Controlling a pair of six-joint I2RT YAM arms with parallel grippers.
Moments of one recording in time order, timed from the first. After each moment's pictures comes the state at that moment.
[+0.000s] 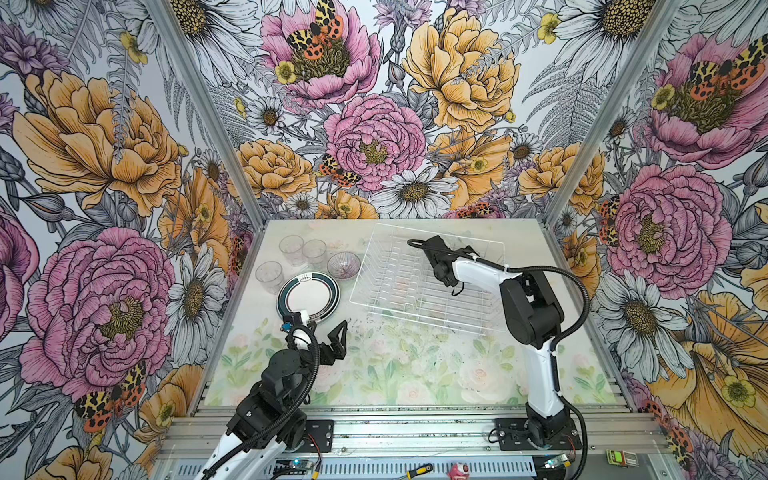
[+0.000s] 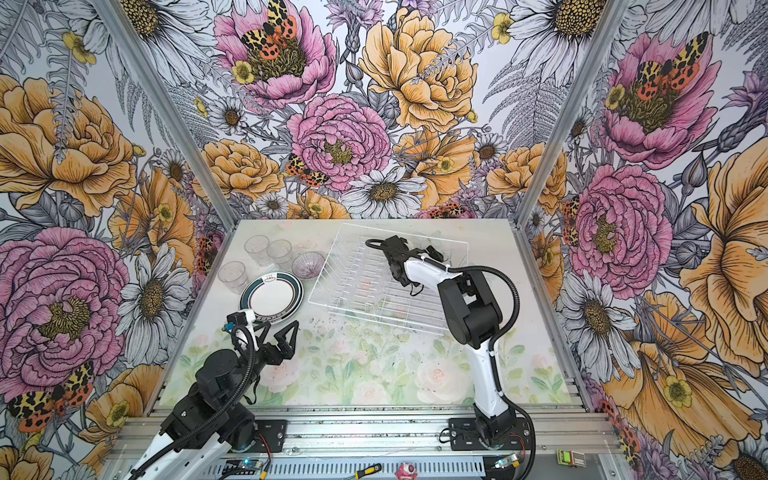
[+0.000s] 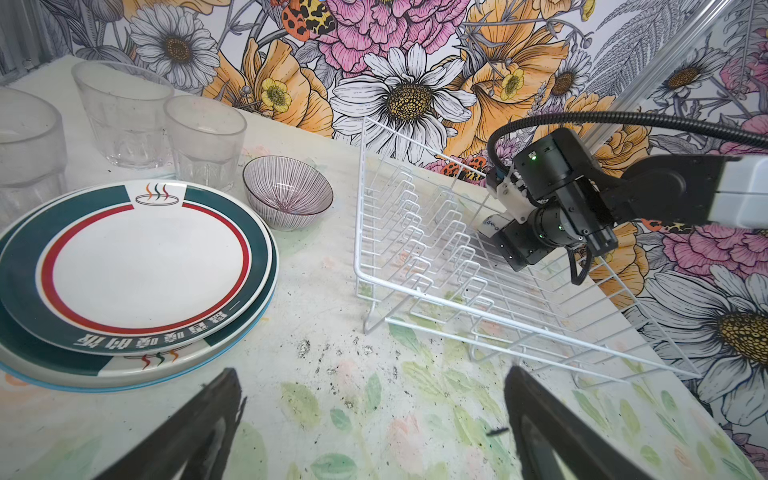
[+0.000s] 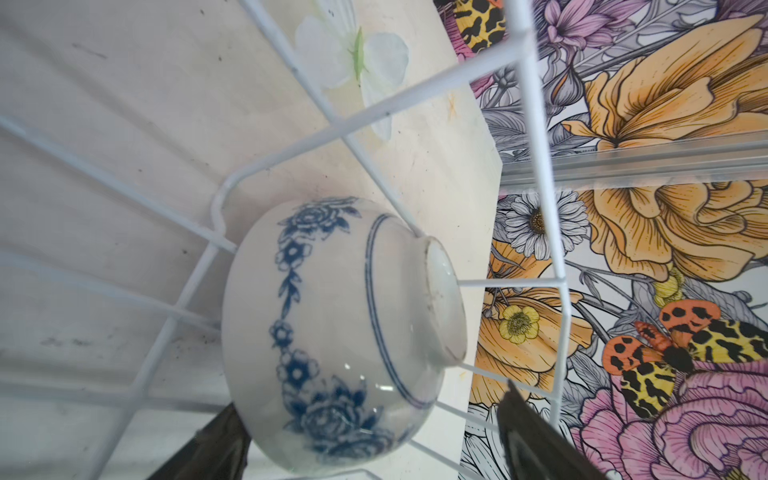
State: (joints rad) left arm -0.58 0.11 0.25 -0.35 -0.26 -0.49; right arm 0.48 2.14 1.58 -0.63 0.87 -0.20
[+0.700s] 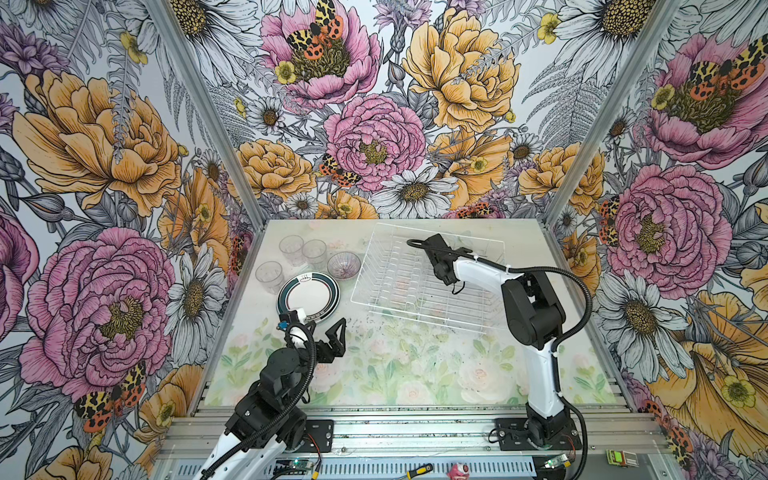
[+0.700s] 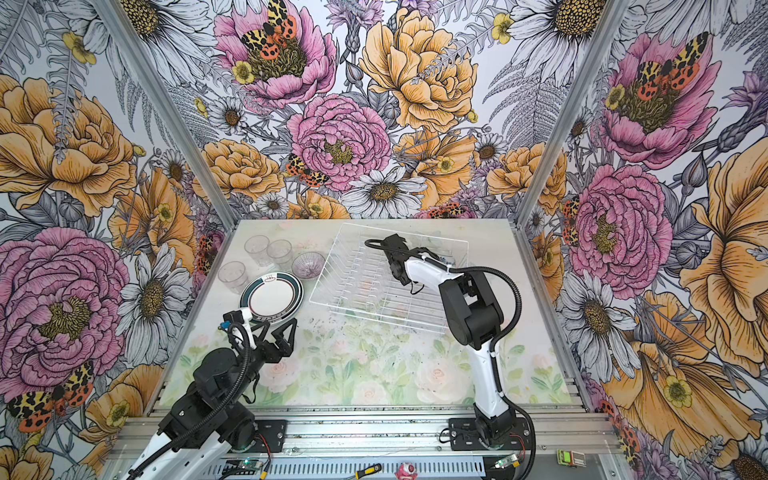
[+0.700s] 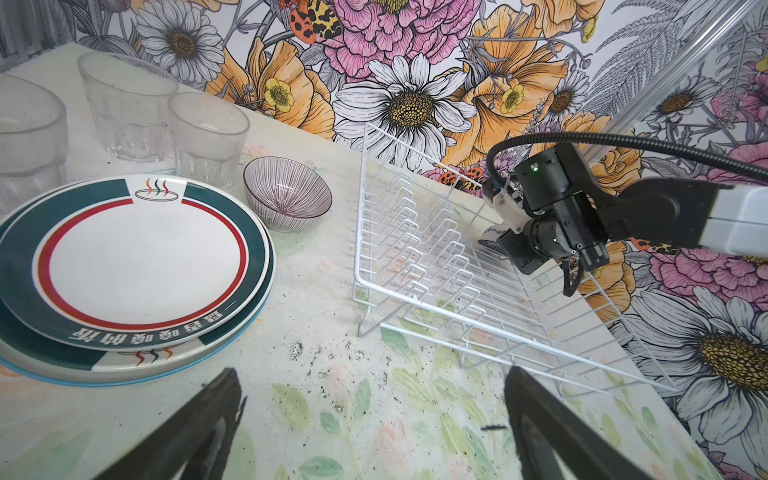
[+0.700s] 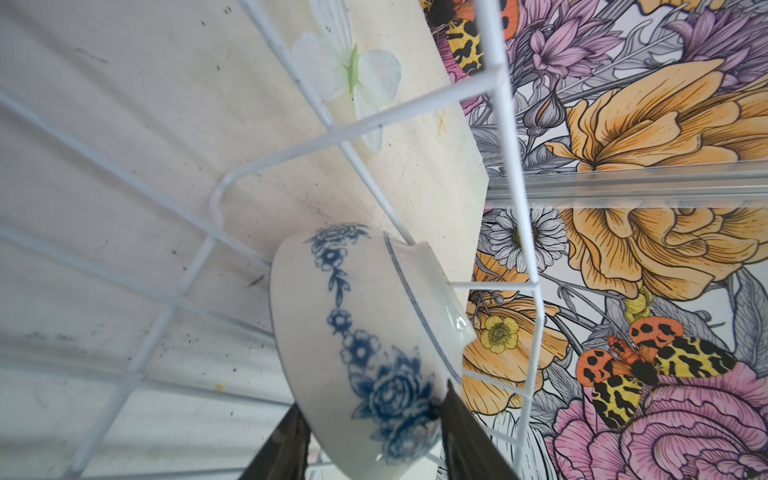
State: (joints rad) left arm -0.58 0.14 0.29 -0.36 -0.26 -0.54; right arm 0.48 2.13 1.58 -0.61 0.90 -0.29
